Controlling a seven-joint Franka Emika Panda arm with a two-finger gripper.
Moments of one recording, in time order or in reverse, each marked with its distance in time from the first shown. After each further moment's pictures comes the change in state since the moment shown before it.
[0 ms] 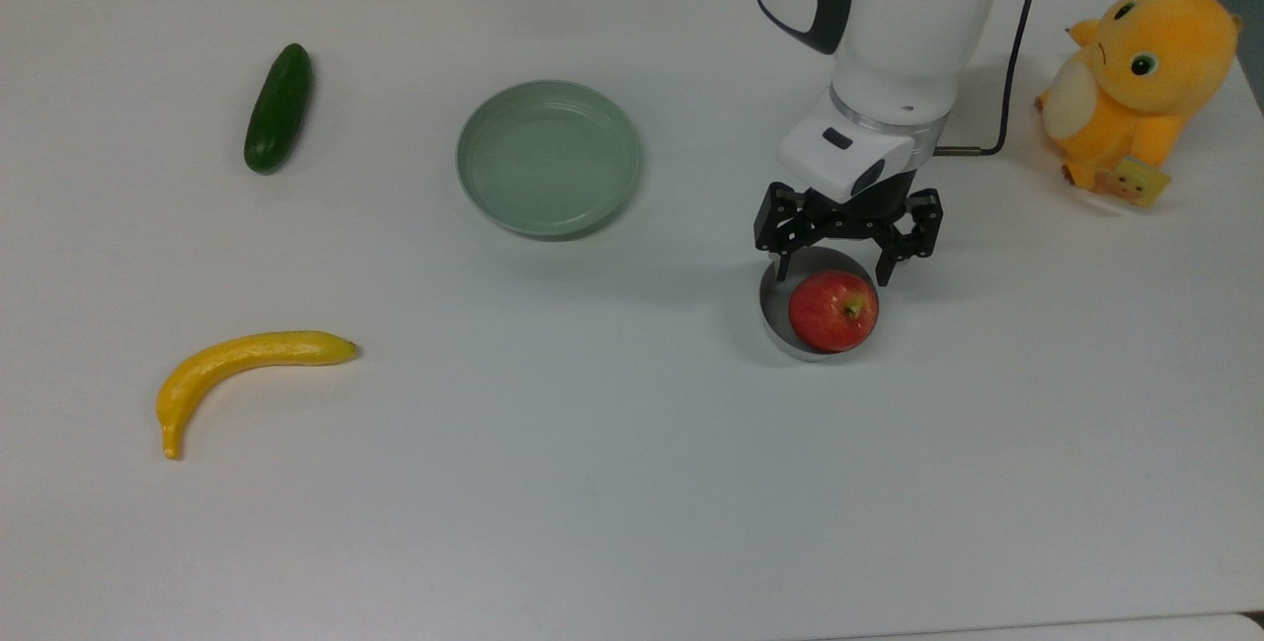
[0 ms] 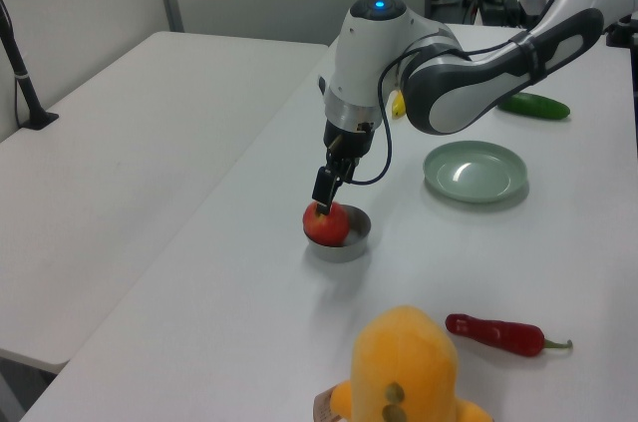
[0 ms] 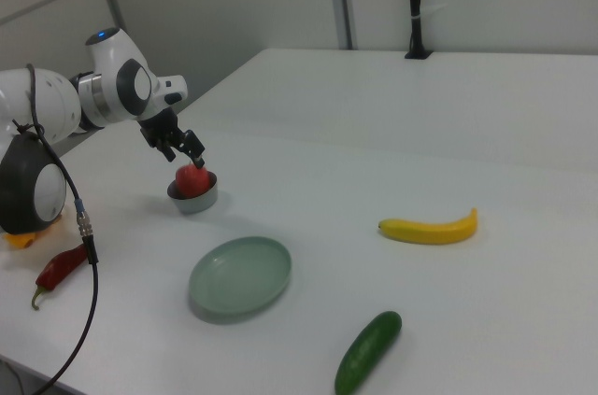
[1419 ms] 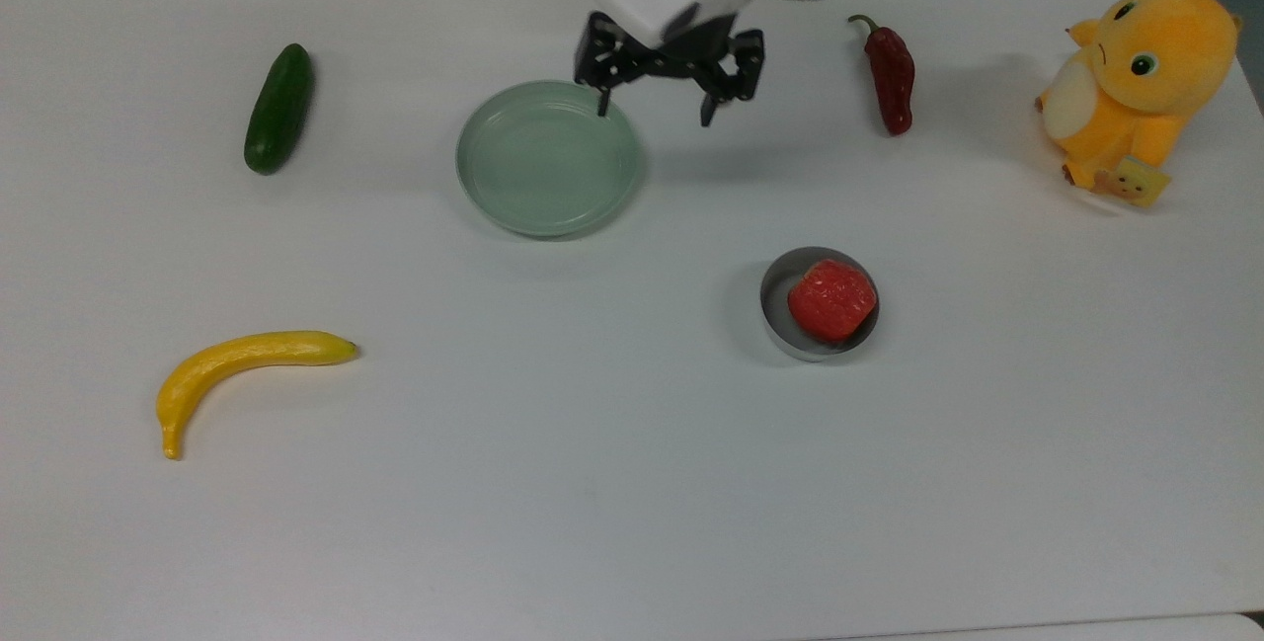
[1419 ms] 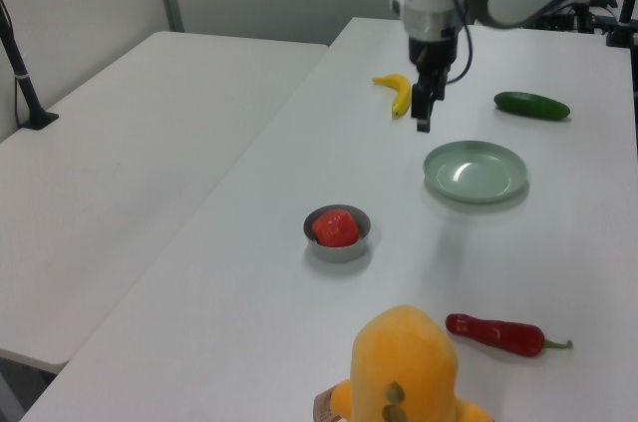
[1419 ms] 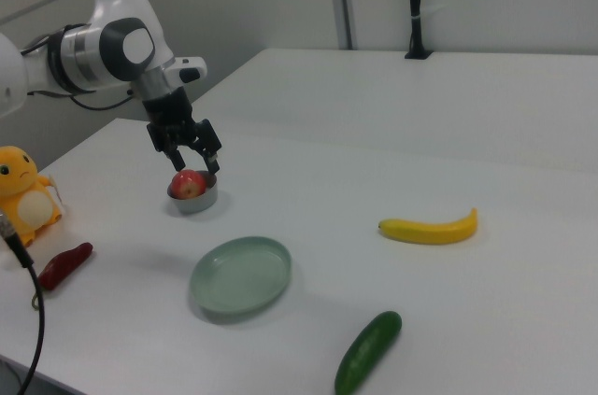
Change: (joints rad) arm -0.066 -0.432 -0.148 -0.343 0.134 -0.306 -0.285
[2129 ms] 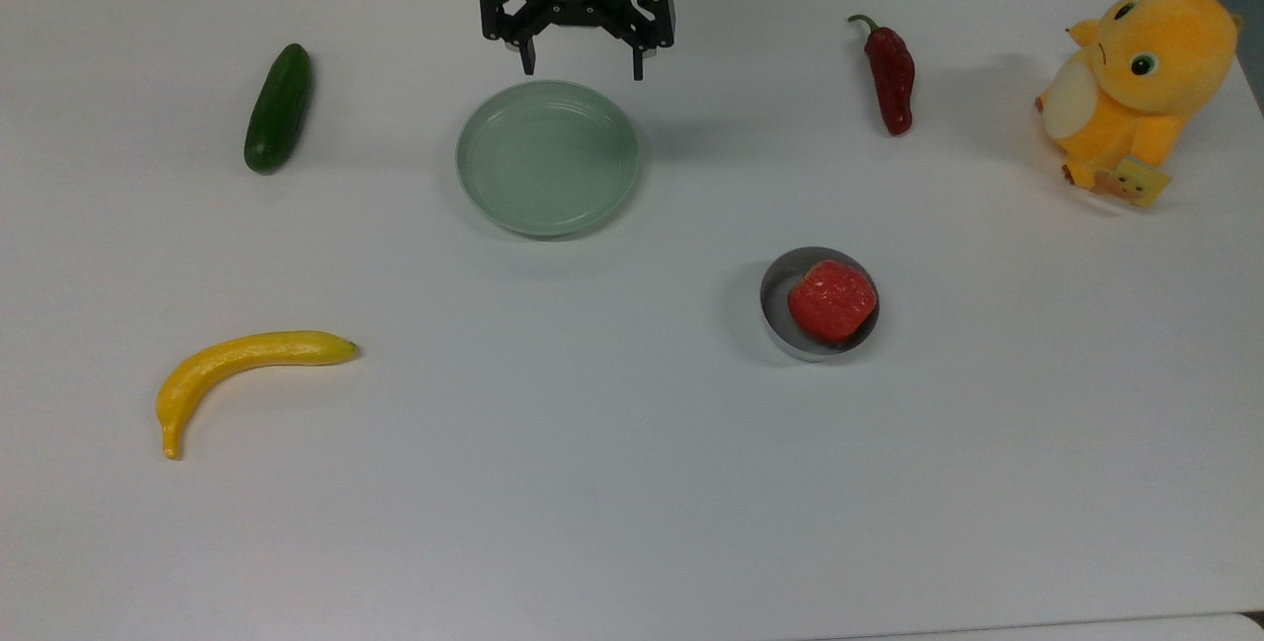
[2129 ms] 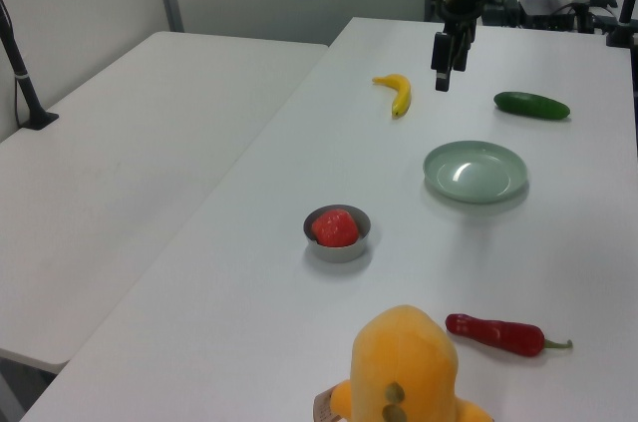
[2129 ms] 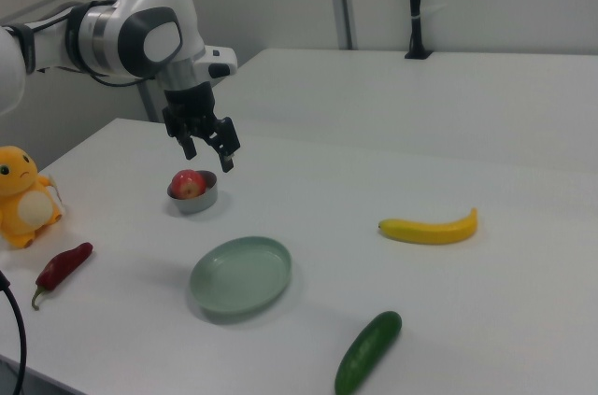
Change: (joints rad) arm -0.065 -0.108 -0.097 -0.061 0.206 0.000 -0.149
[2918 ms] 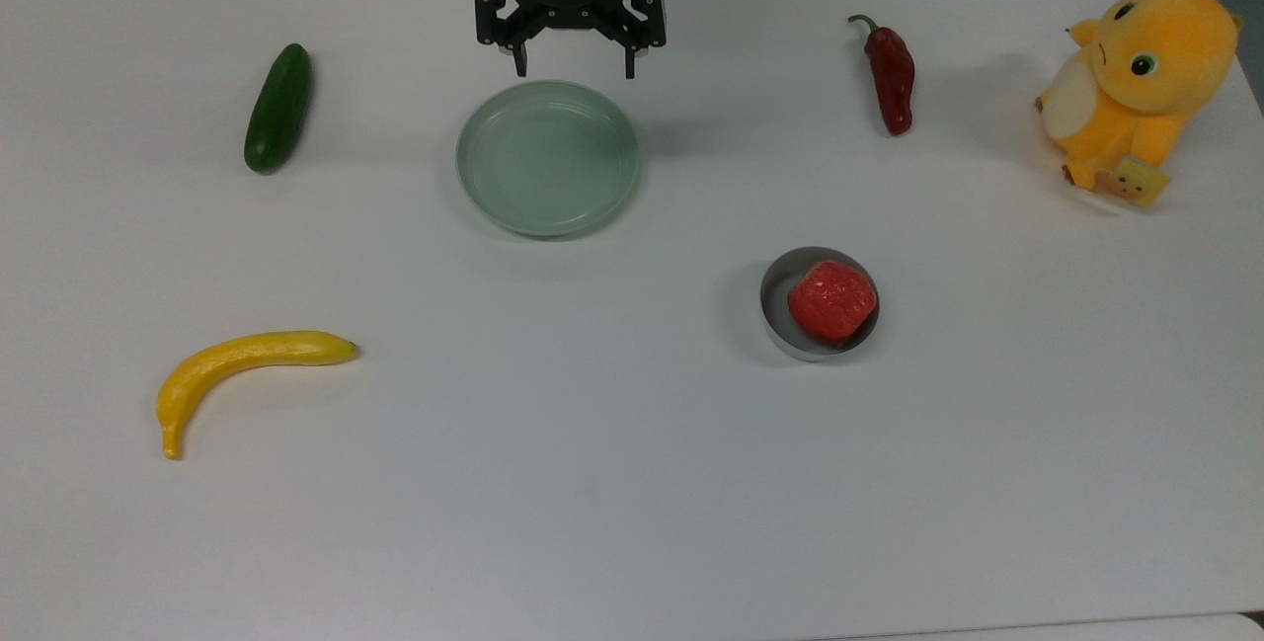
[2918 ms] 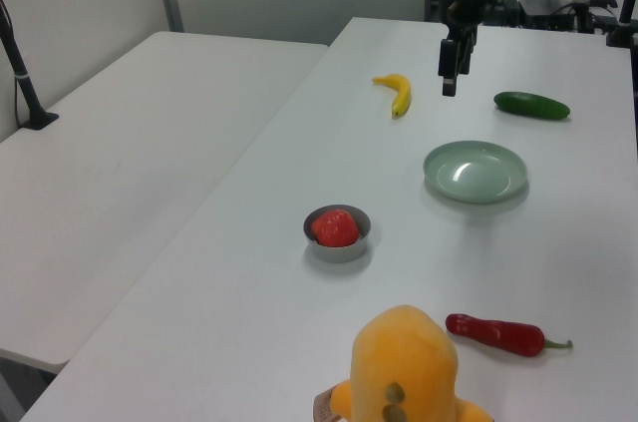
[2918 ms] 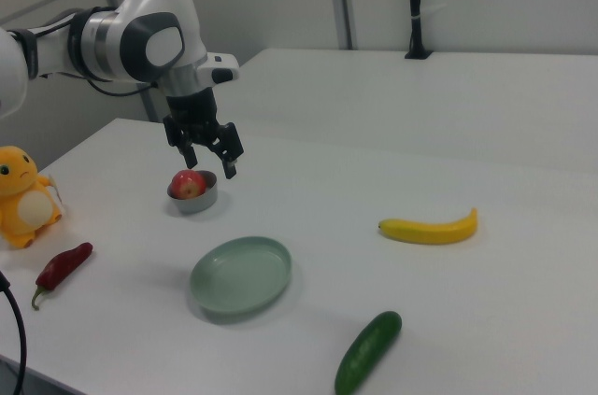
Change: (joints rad) arm -0.003 0.000 0.000 -0.018 -0.024 -0.012 -0.057
